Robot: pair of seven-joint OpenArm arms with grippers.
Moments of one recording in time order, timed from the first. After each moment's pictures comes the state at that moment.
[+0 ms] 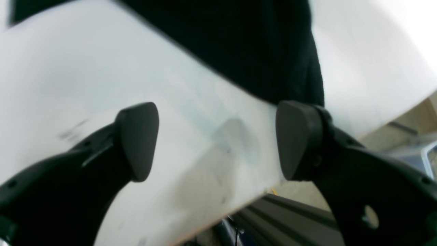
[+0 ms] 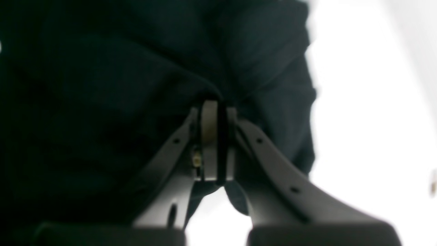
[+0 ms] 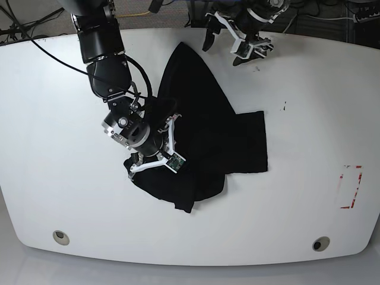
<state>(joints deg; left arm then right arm) 37.7 -13.6 18.2 106.7 -6.6 -7.5 13.7 11.4 9.8 -15.6 92.6 -6.9 35.4 -38.1</state>
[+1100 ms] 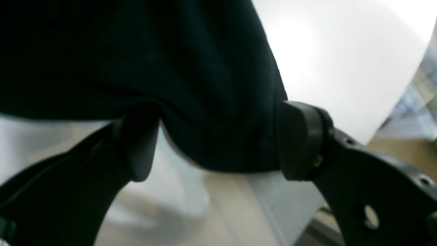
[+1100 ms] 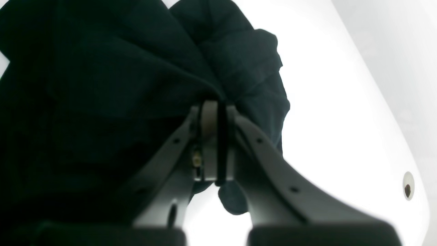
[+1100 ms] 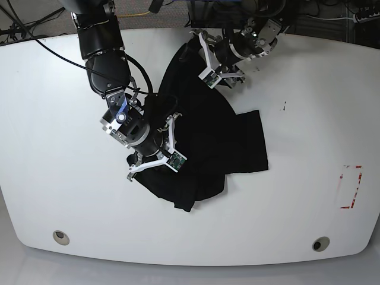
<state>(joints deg) 16.8 -13.9 29.9 99.2 -10.5 -16.9 32.7 10.3 9.8 -15.6 98.2 -6.9 35.4 -40.9</state>
